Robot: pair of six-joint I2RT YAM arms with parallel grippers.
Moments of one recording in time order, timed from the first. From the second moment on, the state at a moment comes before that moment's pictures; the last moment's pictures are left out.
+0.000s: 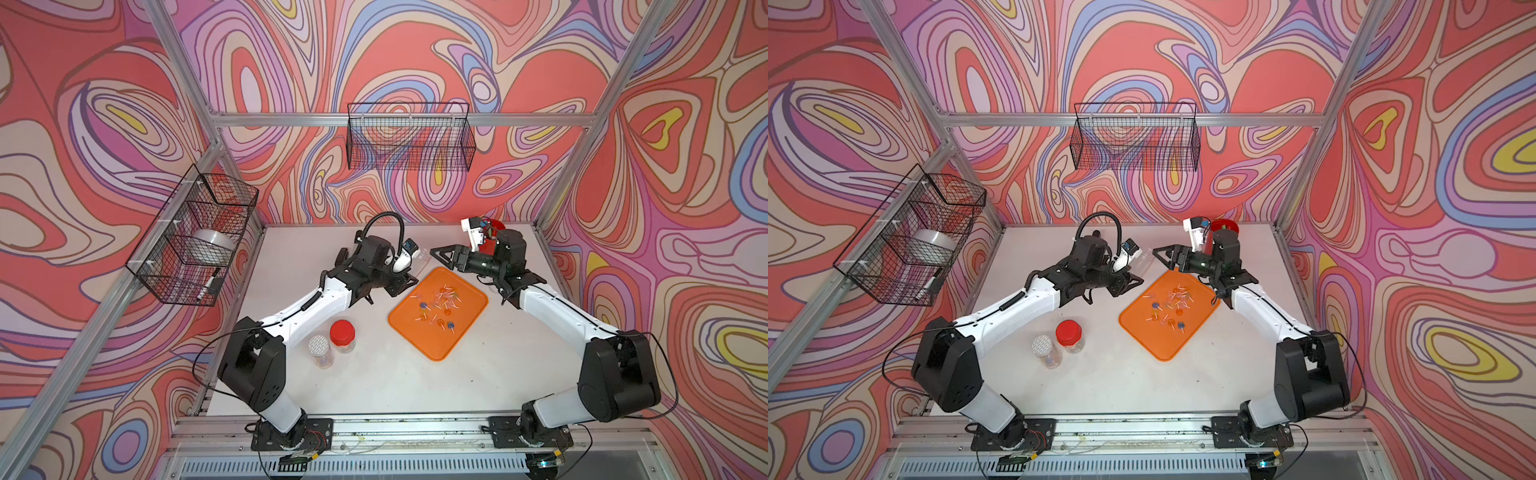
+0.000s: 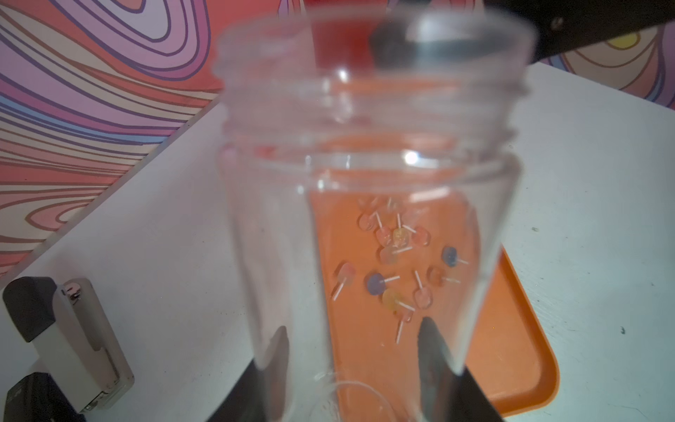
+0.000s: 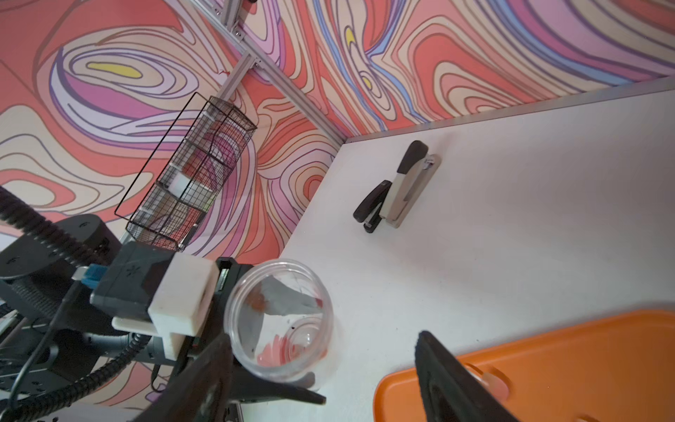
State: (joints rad) left arm -0.59 1.61 1.27 -0.30 0.27 0.20; right arm 0.25 1.50 1.05 0.19 -0.78 0.57
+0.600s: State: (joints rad) left arm -0.59 1.61 1.25 -0.30 0.33 0.16; right arm 0.34 1.59 1.10 0.21 -0.78 0.55
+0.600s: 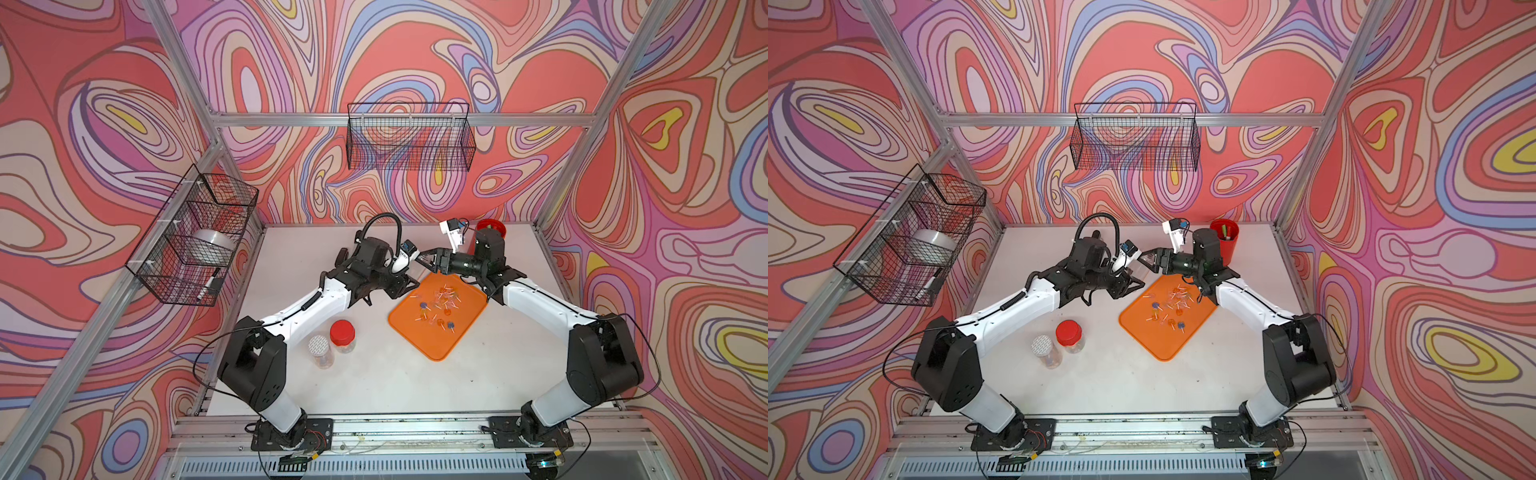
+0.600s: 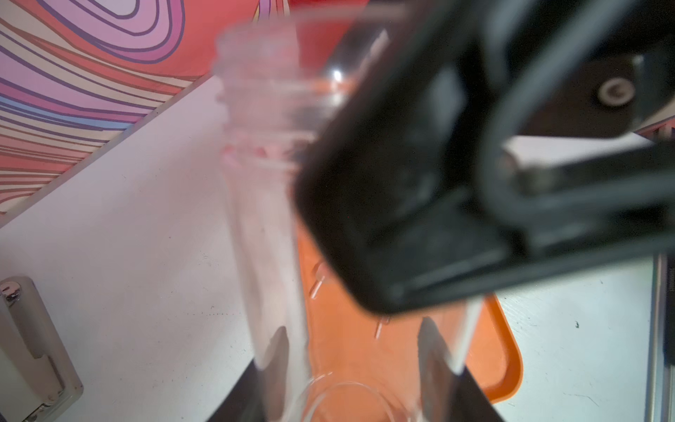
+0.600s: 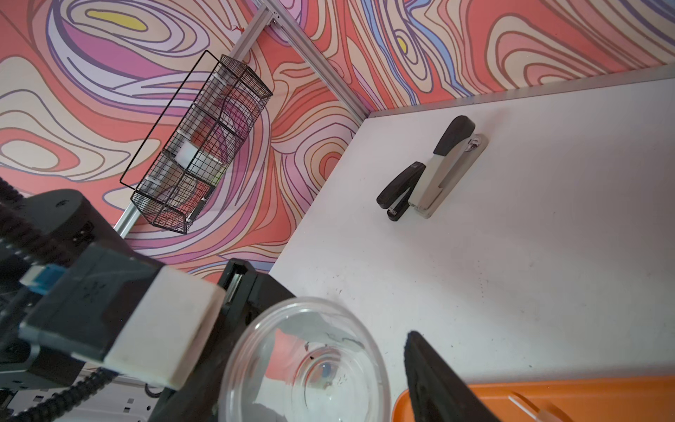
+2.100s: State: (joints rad) left arm -0.36 1.40 0.93 0.05 0.28 -0.26; right arm 0.38 2.11 1.36 0.34 0.12 0.25
